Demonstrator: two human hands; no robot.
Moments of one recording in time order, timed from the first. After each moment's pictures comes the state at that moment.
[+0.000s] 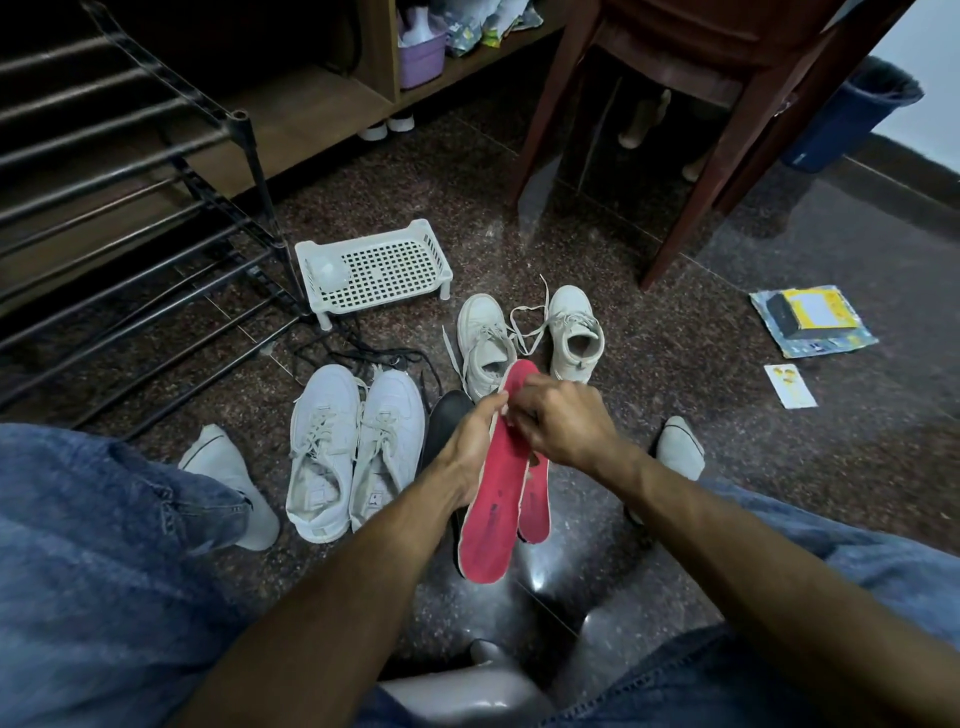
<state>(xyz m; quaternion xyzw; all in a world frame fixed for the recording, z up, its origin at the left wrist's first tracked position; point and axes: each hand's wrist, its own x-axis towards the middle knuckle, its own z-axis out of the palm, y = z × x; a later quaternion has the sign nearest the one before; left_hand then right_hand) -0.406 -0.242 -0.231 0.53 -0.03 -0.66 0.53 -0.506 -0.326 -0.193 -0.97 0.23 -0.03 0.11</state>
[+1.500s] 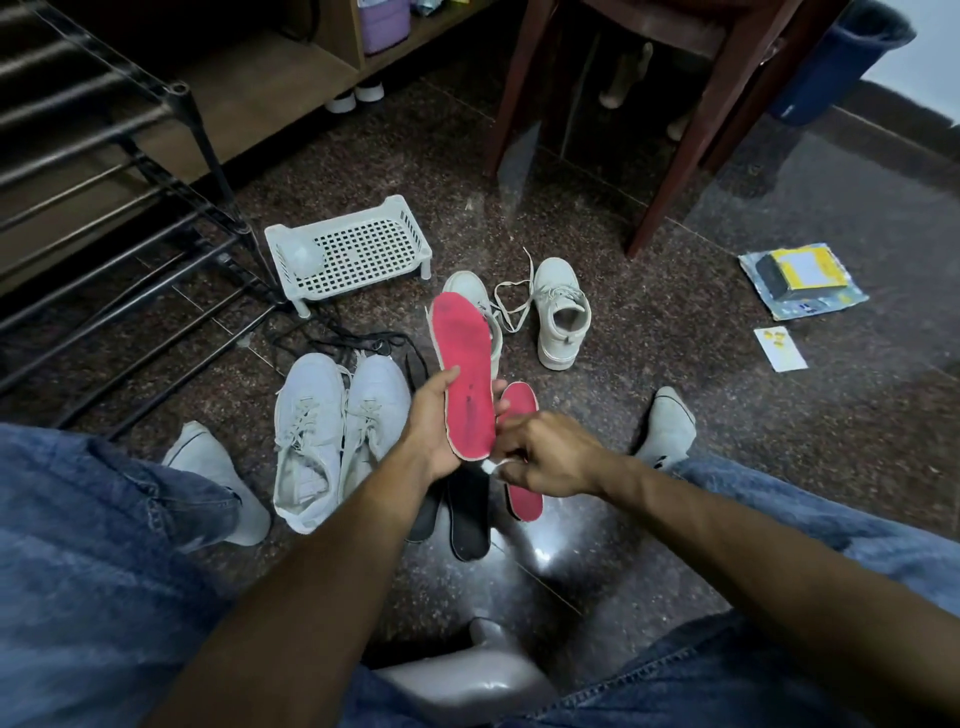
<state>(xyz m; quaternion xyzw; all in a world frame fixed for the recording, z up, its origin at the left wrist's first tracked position) -0.383 -0.248 -0.253 0.44 0.07 -0.68 0.59 -0.532 -0.313 -0.216 -0.94 0.16 0.11 0.27</state>
